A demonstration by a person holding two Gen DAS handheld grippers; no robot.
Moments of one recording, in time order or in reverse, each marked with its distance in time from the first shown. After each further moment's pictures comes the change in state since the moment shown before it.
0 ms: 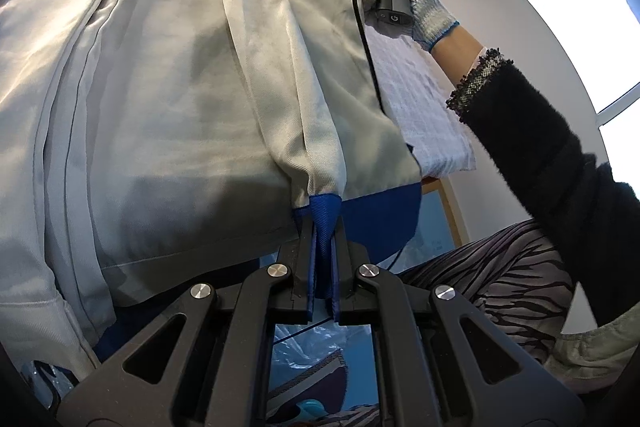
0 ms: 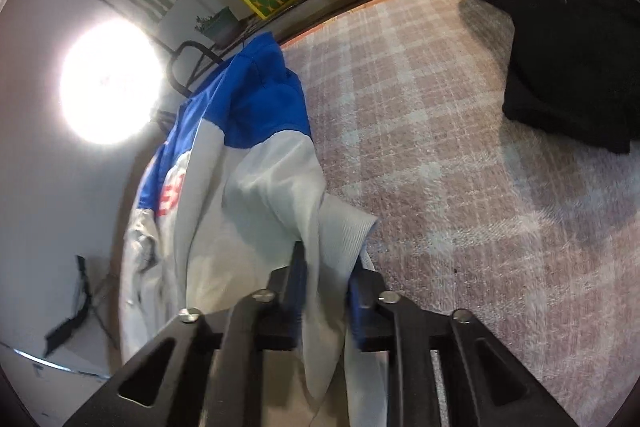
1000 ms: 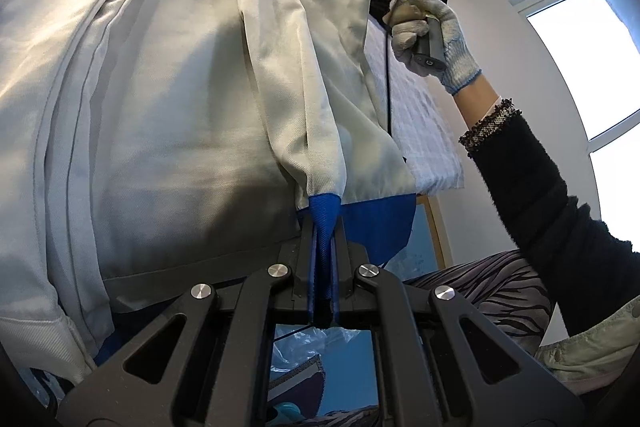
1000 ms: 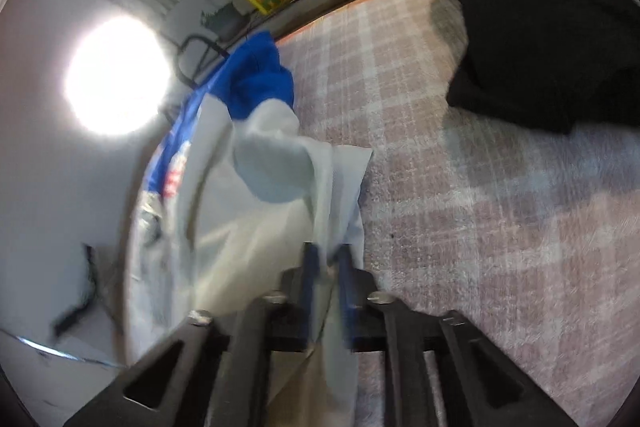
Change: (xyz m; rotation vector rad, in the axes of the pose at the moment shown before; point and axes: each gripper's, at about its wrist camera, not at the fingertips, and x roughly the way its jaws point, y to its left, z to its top) left arm -0.016 0.011 0.010 -0.079 -0.004 -0.045; right arm -0.025 -0.027 -0.010 -0.028 0.043 0.021
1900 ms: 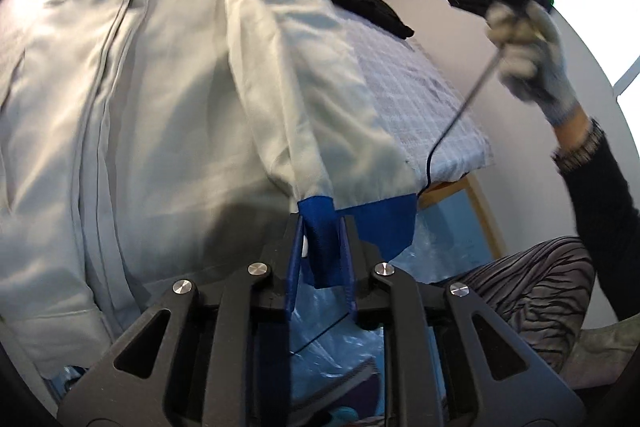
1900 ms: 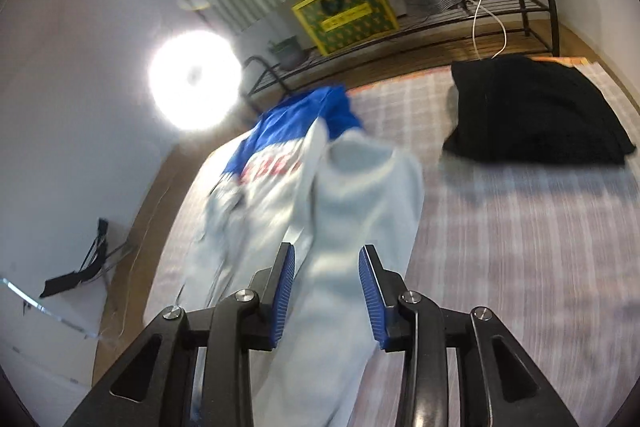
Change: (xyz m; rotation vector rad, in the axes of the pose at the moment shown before) left arm -0.011 -0.058 -0.010 0.217 -0.054 0.197; right arm -0.172 0.042 -0.081 -0.154 -0.137 0.093
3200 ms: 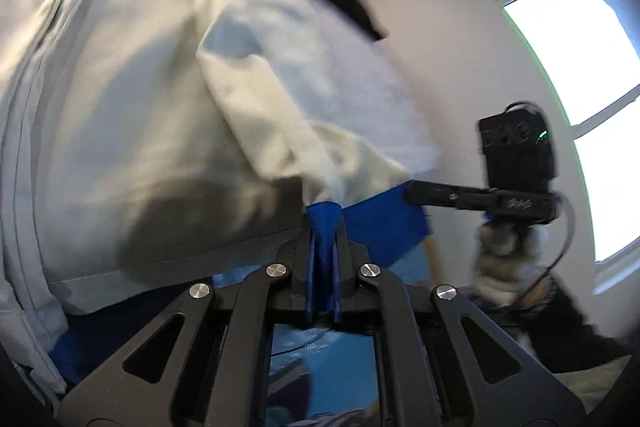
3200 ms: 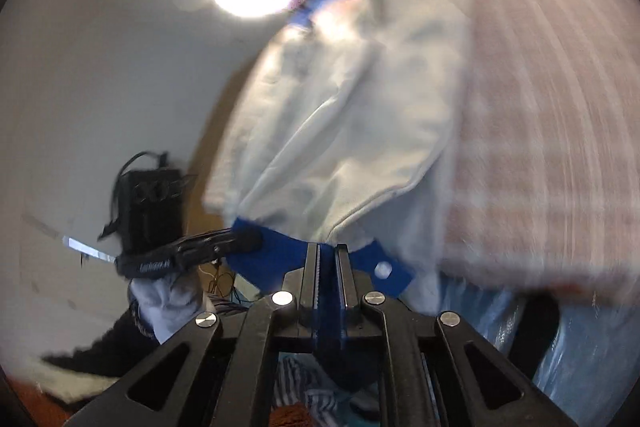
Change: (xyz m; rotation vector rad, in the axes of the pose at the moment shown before) left arm 0.027 0.019 0.001 -0.166 0.068 -0.209; right arm -0.011 -0.003 -0.216 0.093 0.279 0.218
